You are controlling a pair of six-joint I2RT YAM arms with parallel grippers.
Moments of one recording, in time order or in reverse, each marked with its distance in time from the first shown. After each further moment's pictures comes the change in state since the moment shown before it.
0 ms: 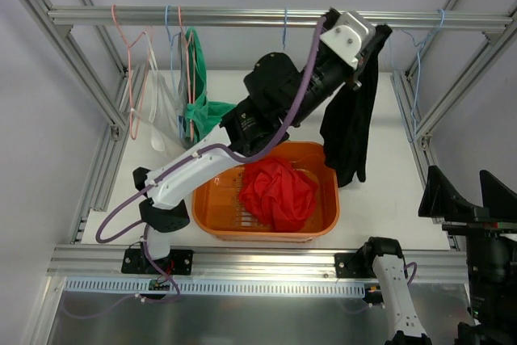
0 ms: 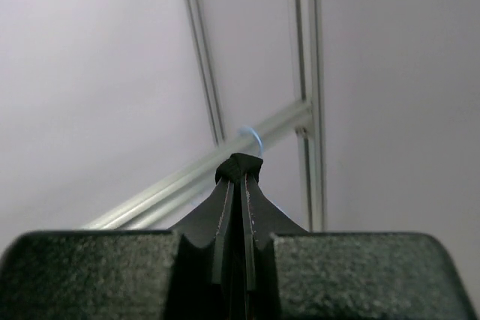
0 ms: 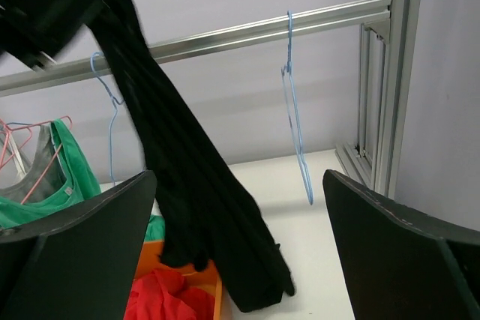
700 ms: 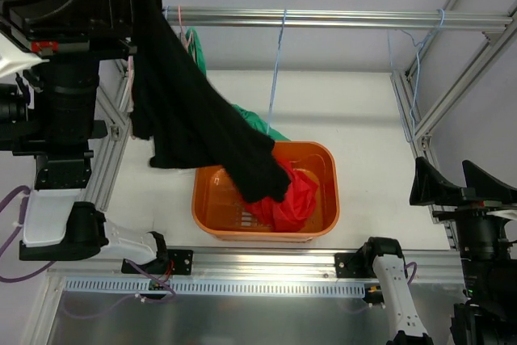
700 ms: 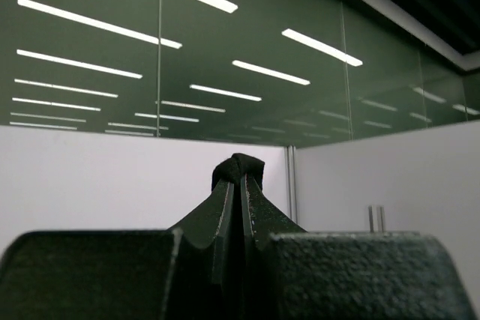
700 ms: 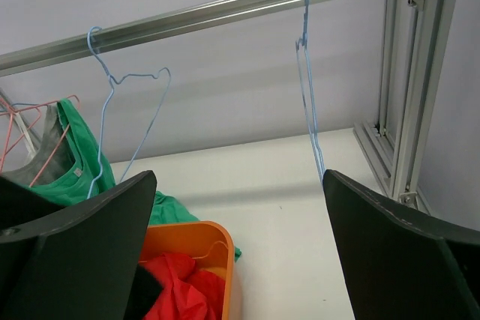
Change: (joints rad) left arm -0.002 -0.587 -0.155 0.208 0.021 0.222; right arm 0.014 0.005 -0.107 0.030 -0.035 0.028
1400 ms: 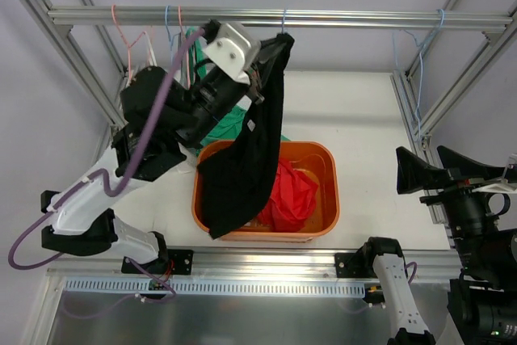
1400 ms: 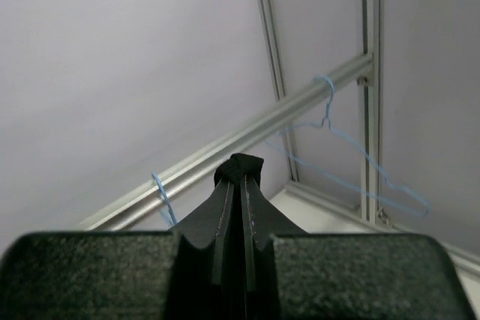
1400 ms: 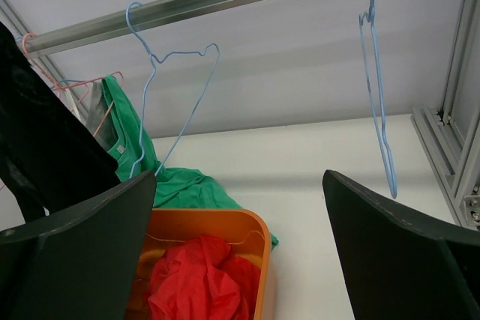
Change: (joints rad) left arm 0.000 0.002 -0.383 -0.290 -0.134 -0.090; right arm 0.003 0.037 -0.077 0.061 -0.148 0.074
